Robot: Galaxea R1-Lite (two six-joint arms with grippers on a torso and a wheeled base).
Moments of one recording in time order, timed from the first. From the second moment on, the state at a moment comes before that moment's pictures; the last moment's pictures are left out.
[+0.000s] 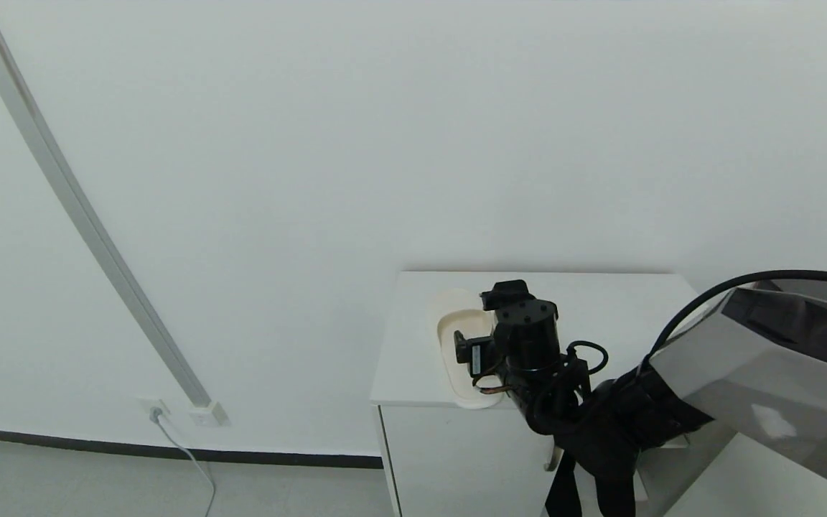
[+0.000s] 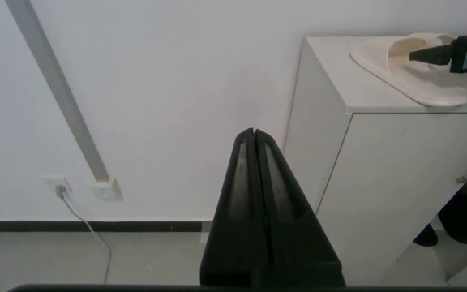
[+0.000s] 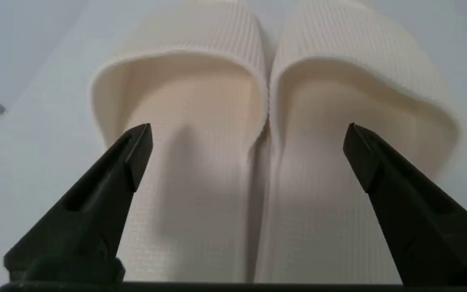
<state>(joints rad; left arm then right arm) 0.00 0.00 0.00 0.00 0.00 0.01 0.74 2.23 -1.11 -0.86 -0.52 0.18</state>
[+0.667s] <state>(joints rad) 0.00 0.00 0.00 0.00 0.00 0.01 0.70 2.34 -1.26 -0.85 -0.51 0.16</state>
